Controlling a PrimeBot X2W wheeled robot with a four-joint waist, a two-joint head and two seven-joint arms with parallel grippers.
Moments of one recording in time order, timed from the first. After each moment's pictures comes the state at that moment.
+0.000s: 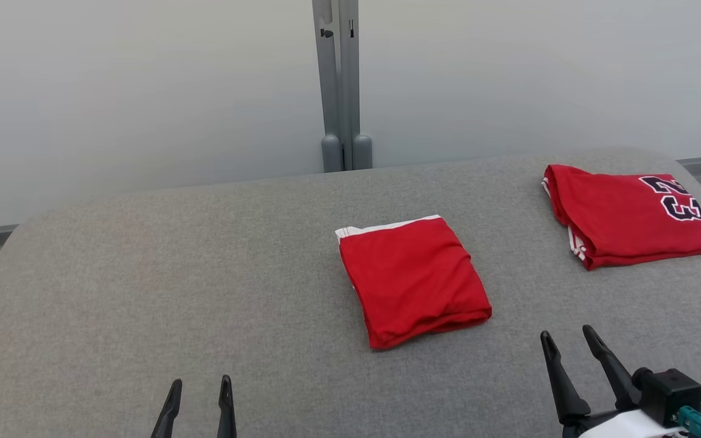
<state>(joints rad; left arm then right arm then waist) 0.26 0.05 -0.16 0.05 -0.24 0.01 -0.26 0.13 -0.19 0.14 0.14 0.33 0.13 -0.26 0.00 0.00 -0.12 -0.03</state>
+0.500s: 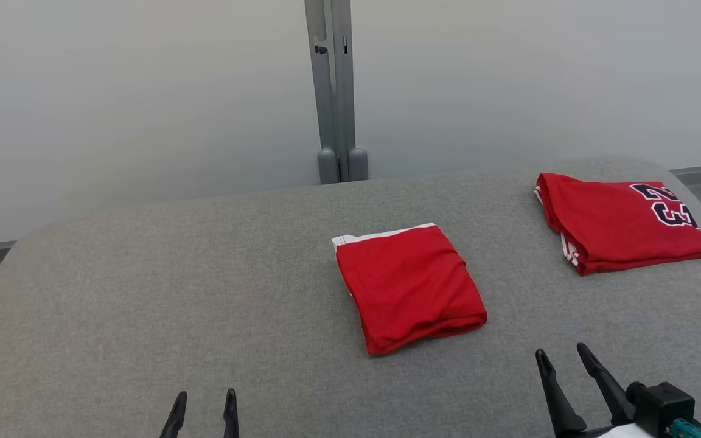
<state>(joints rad) 0.28 0.05 -0.17 0.08 -0.21 0.00 -0.26 0.16 -0.19 0.16 0.17 0.34 0.13 -0.26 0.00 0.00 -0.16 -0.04</state>
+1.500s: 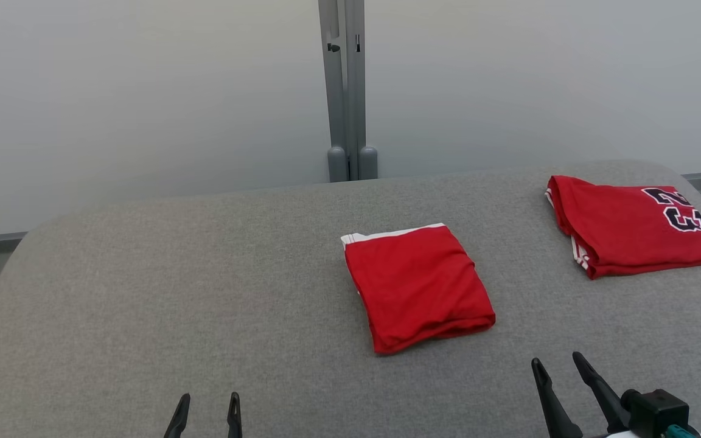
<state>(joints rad) 0.28 0.05 -0.17 0.08 -0.16 0.01 -0.26 0.18 -0.19 0.17 0.18 0.34 0.13 -0.26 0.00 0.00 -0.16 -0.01</state>
